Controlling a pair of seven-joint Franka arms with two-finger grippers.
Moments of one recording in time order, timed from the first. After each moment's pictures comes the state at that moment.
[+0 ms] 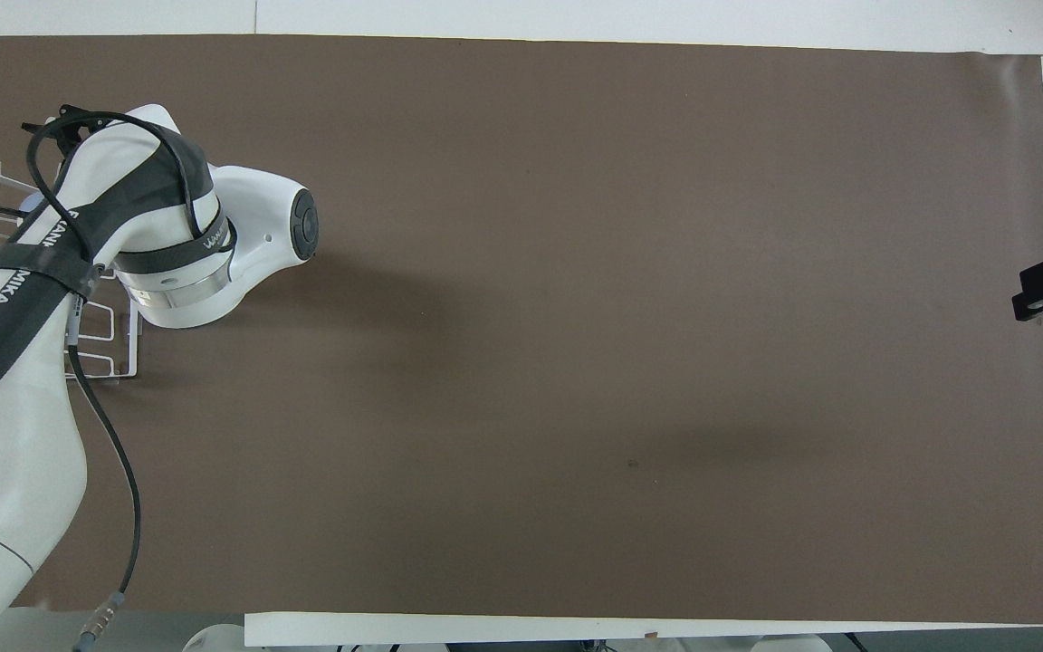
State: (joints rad) left arm -0.35 0.37 -0.03 -1.84 1.40 1.63 -2.24; right arm -0.05 -0.02 -0.04 -1.55 -0.07 1.34 -0.05
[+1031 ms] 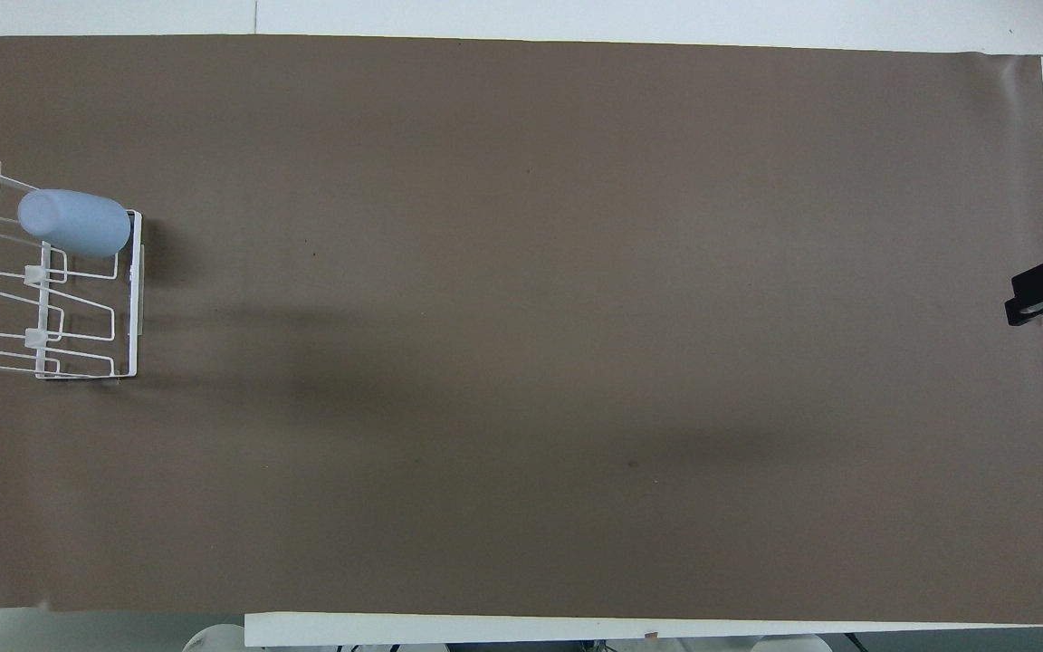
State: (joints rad) left arm -0.15 -0.04 -0.02 -1.78 0.51 1.73 -0.93; right arm -0.05 -0.03 -0.04 -1.57 -0.07 1.34 -0.06
